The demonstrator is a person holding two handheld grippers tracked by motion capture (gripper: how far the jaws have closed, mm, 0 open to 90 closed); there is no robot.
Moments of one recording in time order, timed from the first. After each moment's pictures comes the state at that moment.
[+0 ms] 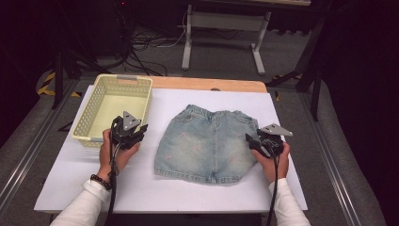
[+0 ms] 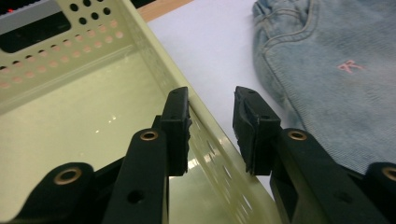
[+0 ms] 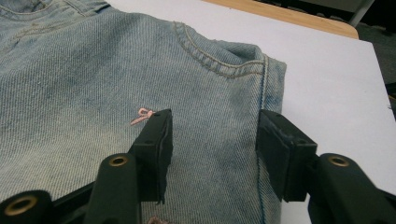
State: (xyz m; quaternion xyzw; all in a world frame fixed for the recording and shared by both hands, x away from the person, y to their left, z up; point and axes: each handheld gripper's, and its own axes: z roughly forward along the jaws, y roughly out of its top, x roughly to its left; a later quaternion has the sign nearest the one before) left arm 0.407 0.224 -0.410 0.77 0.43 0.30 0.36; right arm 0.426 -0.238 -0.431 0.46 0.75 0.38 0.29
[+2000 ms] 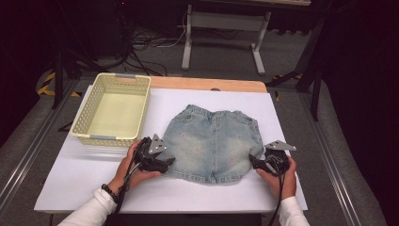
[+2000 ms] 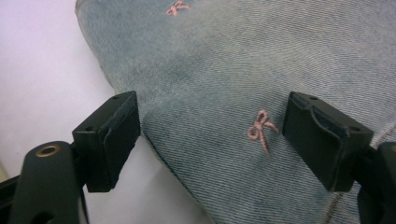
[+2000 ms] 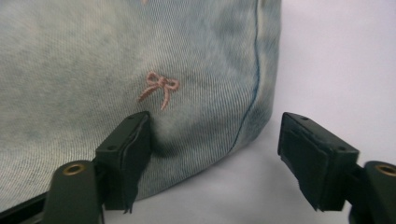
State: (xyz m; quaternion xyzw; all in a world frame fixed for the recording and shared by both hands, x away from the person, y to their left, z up) left arm 0.380 0.166 -0.450 0.86 0.30 0.20 0.35; right arm 0.389 -0.259 -0.458 0.49 0.77 0.32 0.25
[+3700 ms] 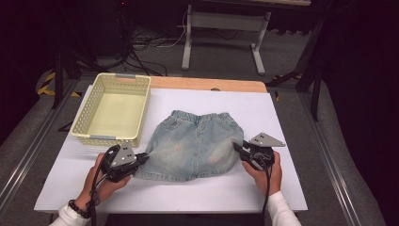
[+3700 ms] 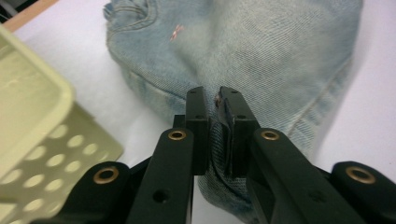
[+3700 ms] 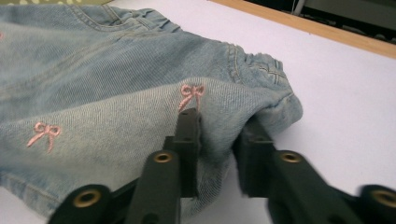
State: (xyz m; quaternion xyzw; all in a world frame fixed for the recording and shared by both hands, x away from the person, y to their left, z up) left arm 0.323 0.224 -0.414 0.86 0.27 0.21 0.37; right arm 0.376 -0.198 -0.410 0.39 0.78 0.42 0.25
